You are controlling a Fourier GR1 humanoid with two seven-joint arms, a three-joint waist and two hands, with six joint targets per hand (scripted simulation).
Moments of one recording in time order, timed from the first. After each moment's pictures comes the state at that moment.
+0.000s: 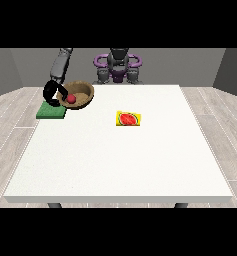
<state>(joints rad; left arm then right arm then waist) -0.67 0.67 0.52 -1.15 0.34 -0.41 0.17 -0.41 -0.40 -0.24 -0.74 -0.13 -0.16 -0.10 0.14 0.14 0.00</state>
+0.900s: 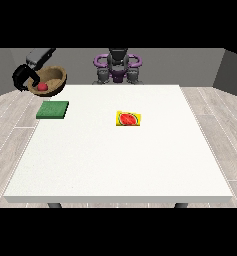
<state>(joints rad) -0.55 0.75 0.58 -1.01 0.33 -0.45 -0.03 -0.52 -0.67 -0.30 -0.73 -0.13 0.01 0.10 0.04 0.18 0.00</state>
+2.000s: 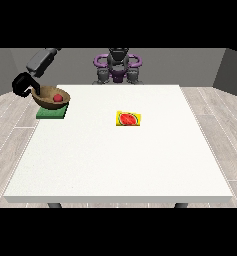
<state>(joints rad) -0.55 0.81 0.57 -1.02 0.38 -0.47 -0.03 -0.57 -0.65 -0.41 -0.56 -0.19 -0.08 0.02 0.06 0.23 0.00</state>
